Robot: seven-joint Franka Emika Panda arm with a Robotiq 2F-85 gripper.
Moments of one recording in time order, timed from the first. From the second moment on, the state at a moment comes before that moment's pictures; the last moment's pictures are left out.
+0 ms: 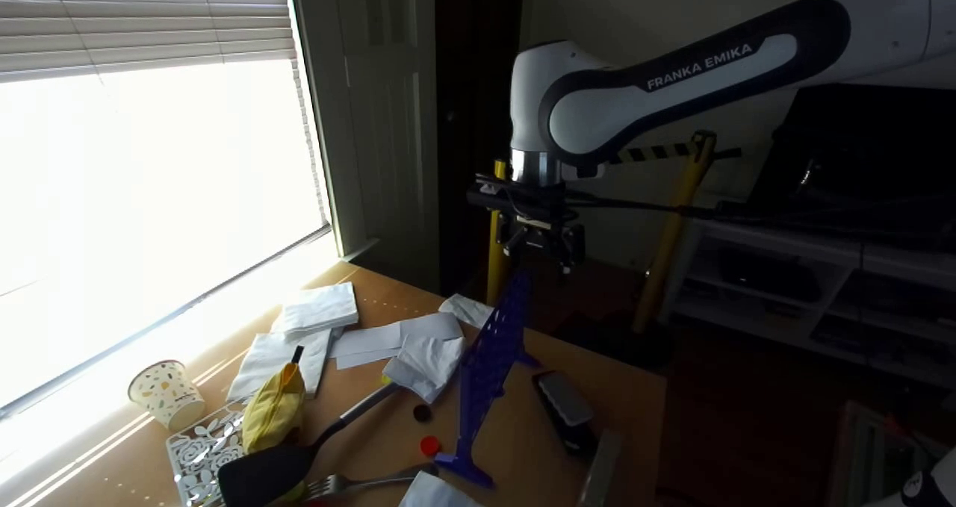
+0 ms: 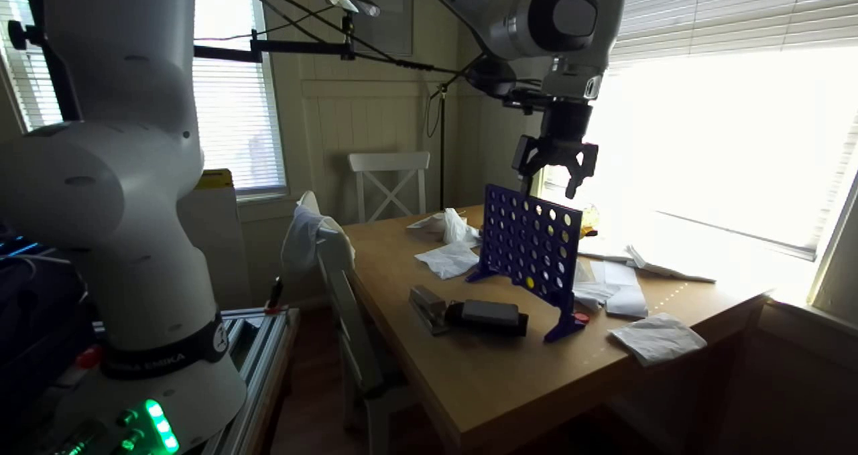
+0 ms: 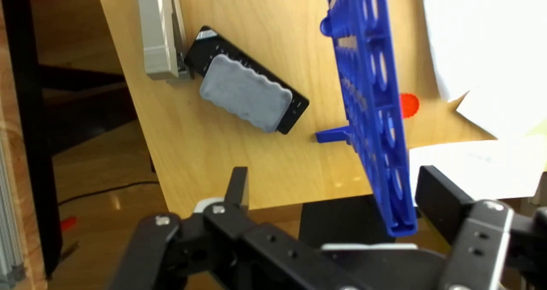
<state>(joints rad) 0.10 0.23 0.12 -1.81 0.01 1.95 1.72</state>
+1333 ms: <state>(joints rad) 0.17 0.25 0.13 -1.84 0.05 2.10 1.60</state>
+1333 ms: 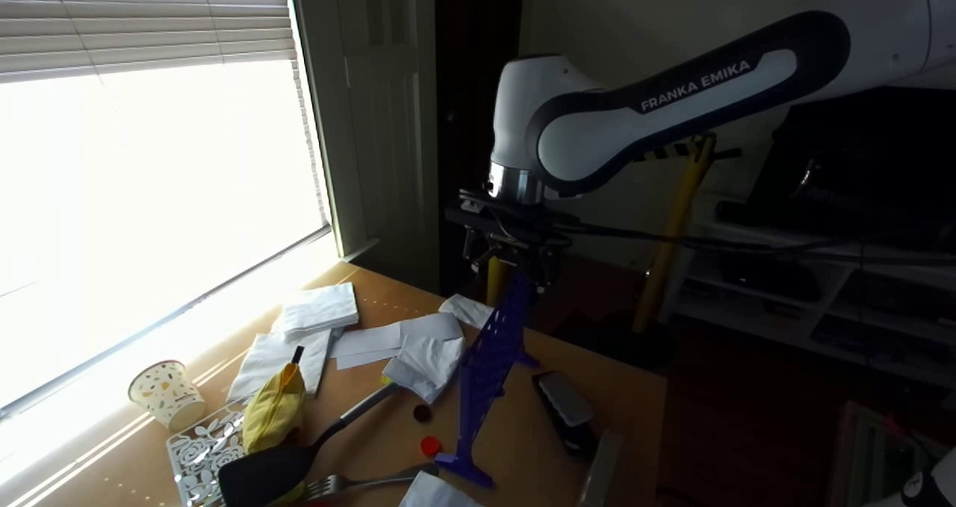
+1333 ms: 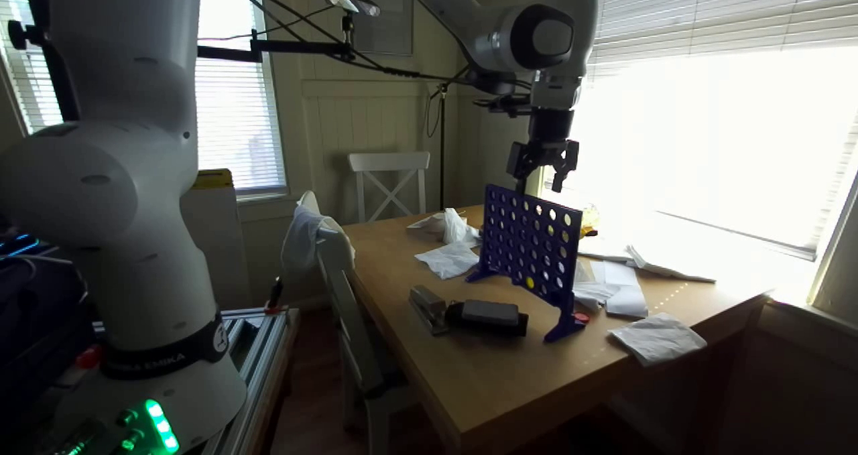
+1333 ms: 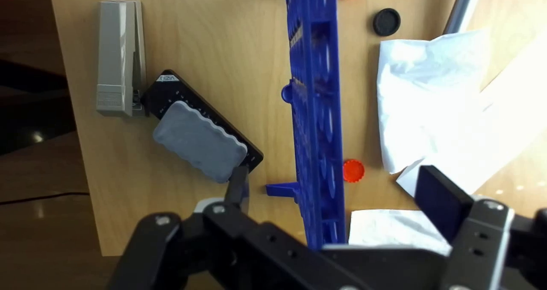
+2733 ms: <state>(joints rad) 0.19 0.28 0.12 -1.86 0.04 2.18 1.46</state>
